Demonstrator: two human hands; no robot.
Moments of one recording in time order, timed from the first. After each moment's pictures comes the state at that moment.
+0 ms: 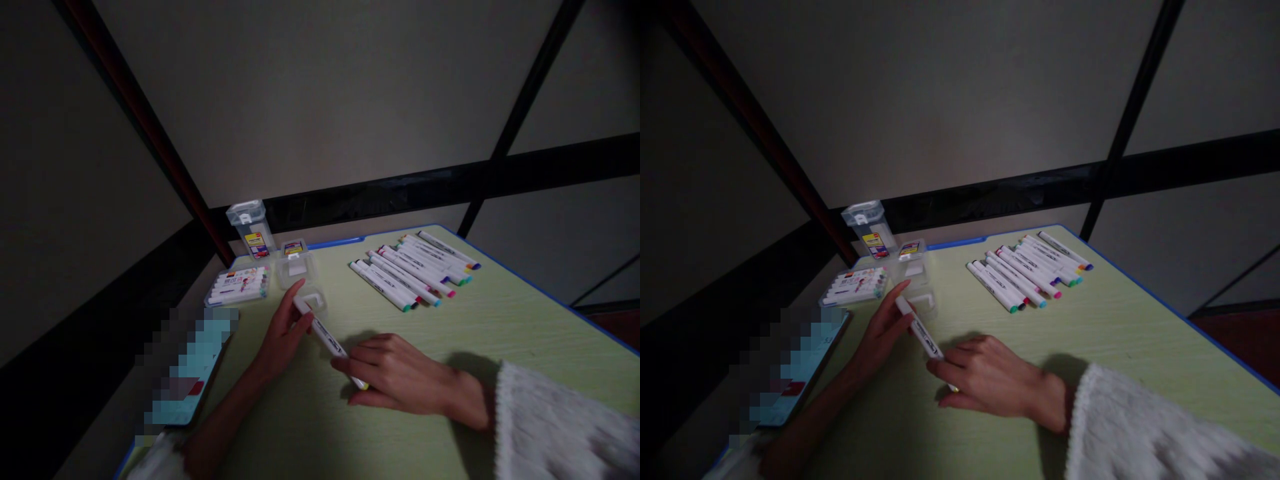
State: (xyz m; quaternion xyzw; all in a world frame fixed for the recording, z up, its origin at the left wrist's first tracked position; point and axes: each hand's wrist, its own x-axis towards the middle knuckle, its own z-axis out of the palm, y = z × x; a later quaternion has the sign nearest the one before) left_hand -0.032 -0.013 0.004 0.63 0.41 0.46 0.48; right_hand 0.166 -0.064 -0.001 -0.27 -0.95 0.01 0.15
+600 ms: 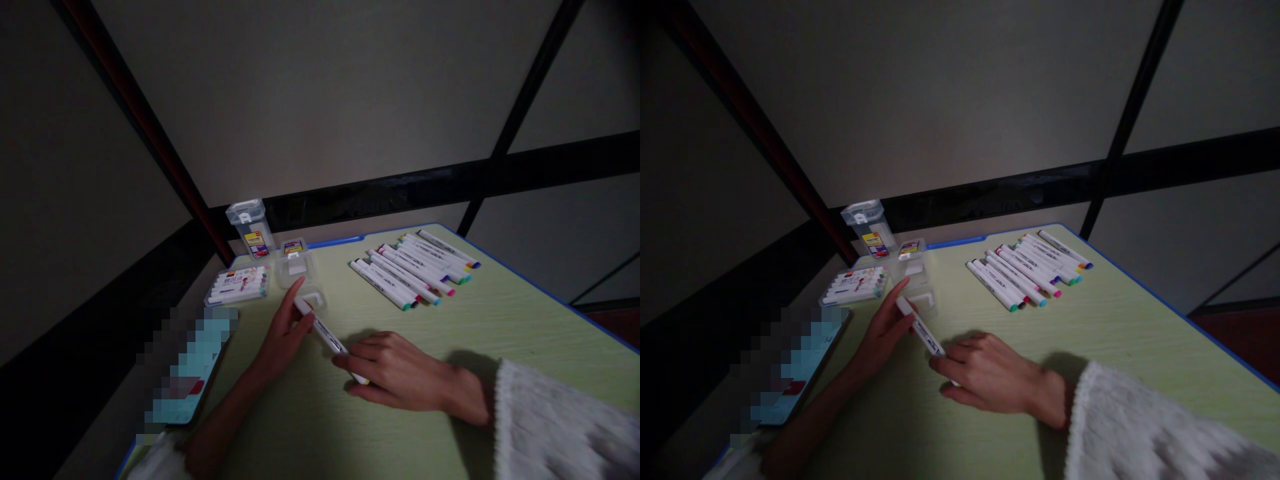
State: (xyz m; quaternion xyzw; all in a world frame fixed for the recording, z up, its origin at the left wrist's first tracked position) left_hand -0.032 -0.013 0.003 0.65 0.42 0.43 0.46; right_hand 0.167 -0.063 0.003 -0.28 -0.95 0.04 0.12
